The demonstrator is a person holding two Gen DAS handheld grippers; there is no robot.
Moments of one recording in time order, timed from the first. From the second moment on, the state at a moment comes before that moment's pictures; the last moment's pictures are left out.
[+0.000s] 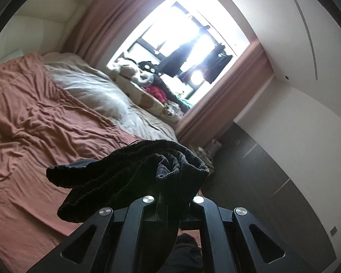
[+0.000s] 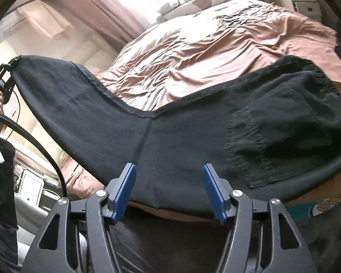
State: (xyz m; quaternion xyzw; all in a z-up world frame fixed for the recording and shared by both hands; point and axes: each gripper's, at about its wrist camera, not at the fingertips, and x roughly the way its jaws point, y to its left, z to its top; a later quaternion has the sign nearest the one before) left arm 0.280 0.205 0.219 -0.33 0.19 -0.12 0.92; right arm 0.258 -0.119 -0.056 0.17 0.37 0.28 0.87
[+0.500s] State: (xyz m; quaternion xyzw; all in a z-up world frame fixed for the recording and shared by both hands) left arm 0.331 0.097 0.226 -0.31 0.23 -0.16 0.91; right arm 0.213 -0.198 -0.063 0.23 0.34 0.24 0.88
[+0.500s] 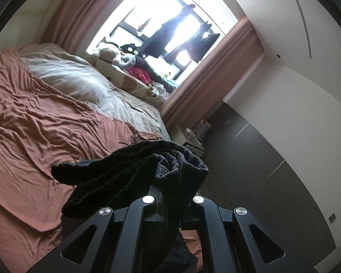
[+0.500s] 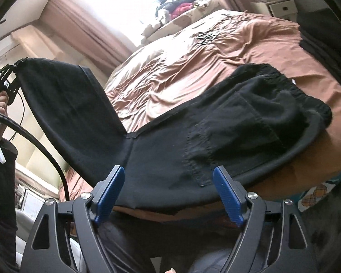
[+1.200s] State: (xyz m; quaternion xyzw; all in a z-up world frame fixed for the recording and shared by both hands) left arm 0.404 -0.054 0.168 -0.29 0.33 -0.24 0.87; right arm 0.195 -0.259 -0.083 0.29 0.34 0.20 0.87
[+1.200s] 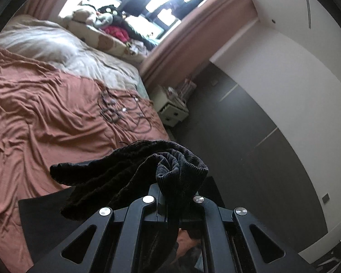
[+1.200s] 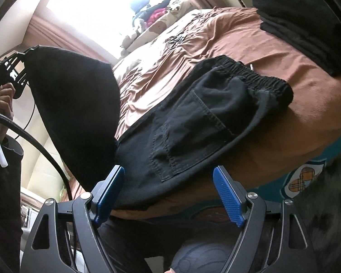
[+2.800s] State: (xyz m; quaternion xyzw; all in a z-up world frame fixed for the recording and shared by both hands) left arm 0.380 -0.098 -0.029 -0.24 0.52 -0.28 0.77; right arm 0.173 -0.318 -0.076 0.27 0.35 0.12 0.89
